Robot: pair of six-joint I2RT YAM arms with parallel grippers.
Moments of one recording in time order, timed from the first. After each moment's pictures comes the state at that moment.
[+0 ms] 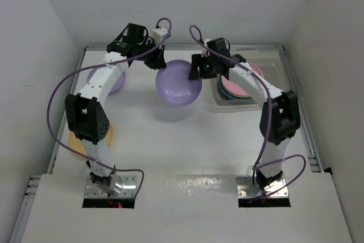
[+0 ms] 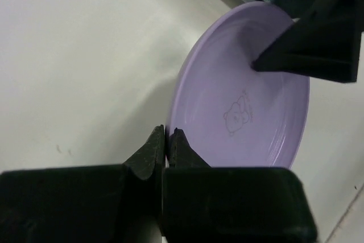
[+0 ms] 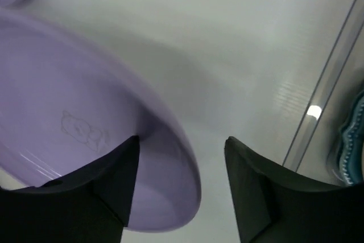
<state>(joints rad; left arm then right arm) -0.25 1.86 1.85 -0.70 0.53 0.23 0.41 1.88 1.60 -0.48 -0.19 0.25</state>
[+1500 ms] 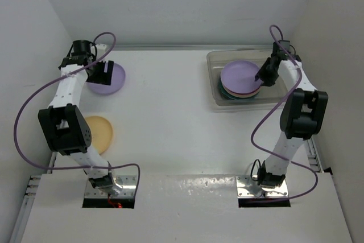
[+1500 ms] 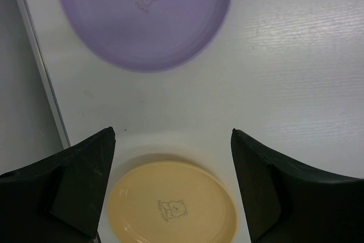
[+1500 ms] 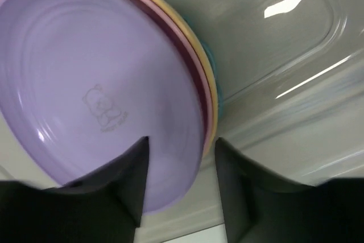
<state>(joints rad) 0.17 1.67 1.50 -0.76 0.08 0.28 -0.16 1.90 1.51 -0.68 0.00 0.49</state>
